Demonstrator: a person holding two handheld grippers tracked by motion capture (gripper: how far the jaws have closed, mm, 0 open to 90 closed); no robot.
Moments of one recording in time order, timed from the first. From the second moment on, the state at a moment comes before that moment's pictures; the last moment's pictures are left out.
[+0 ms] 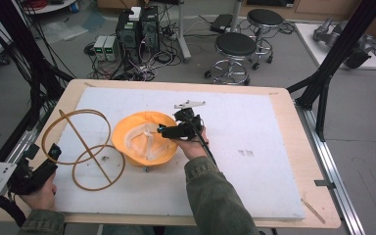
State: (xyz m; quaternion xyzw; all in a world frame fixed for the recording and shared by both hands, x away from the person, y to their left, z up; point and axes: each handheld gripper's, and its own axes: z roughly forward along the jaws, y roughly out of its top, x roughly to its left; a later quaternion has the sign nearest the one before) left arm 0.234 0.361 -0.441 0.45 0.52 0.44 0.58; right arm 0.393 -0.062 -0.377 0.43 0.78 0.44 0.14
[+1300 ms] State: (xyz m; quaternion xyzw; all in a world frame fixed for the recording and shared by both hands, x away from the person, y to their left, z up) left arm 0.234 0.362 -0.441 0.45 0.52 0.44 0.58; right arm 0.387 -0.062 -0.373 0.48 0.76 0.43 0.09
